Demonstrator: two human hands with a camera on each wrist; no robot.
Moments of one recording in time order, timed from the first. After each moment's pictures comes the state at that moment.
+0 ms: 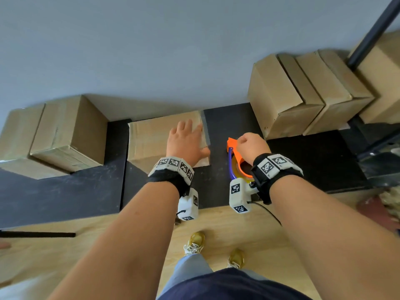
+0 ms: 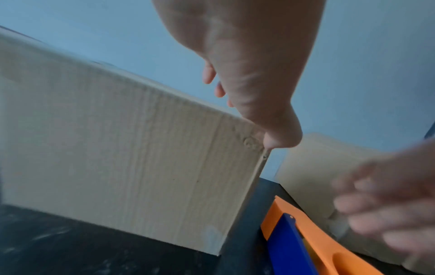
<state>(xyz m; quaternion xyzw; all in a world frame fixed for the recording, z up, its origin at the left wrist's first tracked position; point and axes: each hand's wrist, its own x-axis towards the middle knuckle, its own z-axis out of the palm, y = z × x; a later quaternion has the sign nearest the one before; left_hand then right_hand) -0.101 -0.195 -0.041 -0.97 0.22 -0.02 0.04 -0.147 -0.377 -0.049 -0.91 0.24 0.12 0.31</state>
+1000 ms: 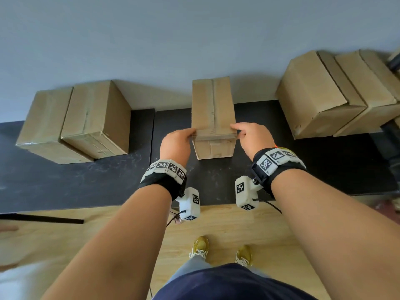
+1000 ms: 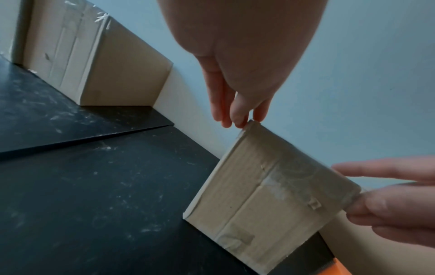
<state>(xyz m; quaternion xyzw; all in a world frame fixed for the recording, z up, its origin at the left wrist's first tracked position) -0.087 -0.070 -0.052 -0.96 0.08 0.00 -0.26 -0.127 -0.285 -0.039 -0.95 0.08 0.00 0.30</state>
